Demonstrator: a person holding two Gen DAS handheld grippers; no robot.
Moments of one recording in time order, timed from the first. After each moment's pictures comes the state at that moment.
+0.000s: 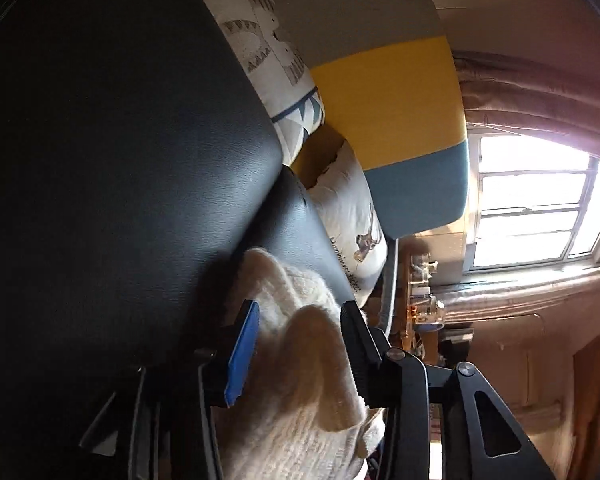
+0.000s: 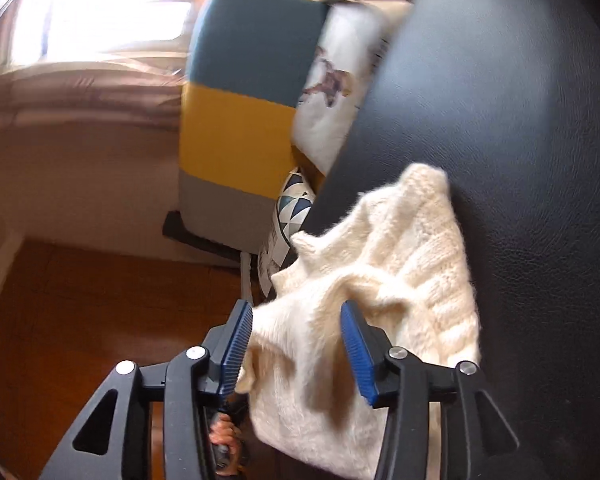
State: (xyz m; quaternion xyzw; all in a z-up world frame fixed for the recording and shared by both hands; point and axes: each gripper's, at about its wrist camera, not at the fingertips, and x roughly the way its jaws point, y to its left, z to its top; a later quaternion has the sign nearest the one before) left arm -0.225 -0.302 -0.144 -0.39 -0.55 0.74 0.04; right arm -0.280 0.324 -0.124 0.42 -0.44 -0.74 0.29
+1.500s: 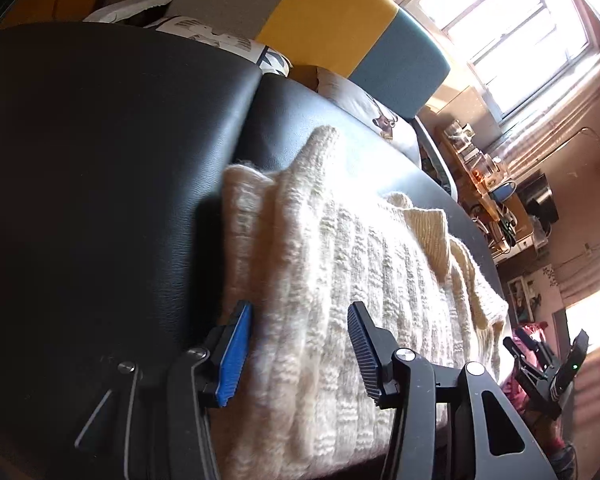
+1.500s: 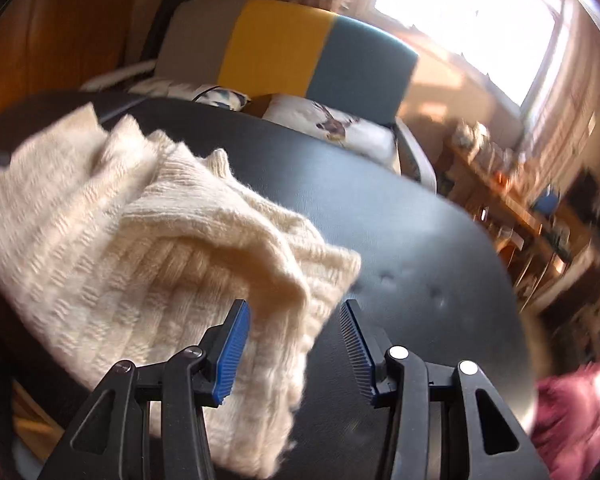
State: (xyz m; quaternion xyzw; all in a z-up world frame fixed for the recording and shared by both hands) left arm -0.026 -0.201 -0.118 -0.45 -0.28 0.84 0.06; right arm -0.055 0.251 -0.096 0.35 0.28 -0.88 0.13
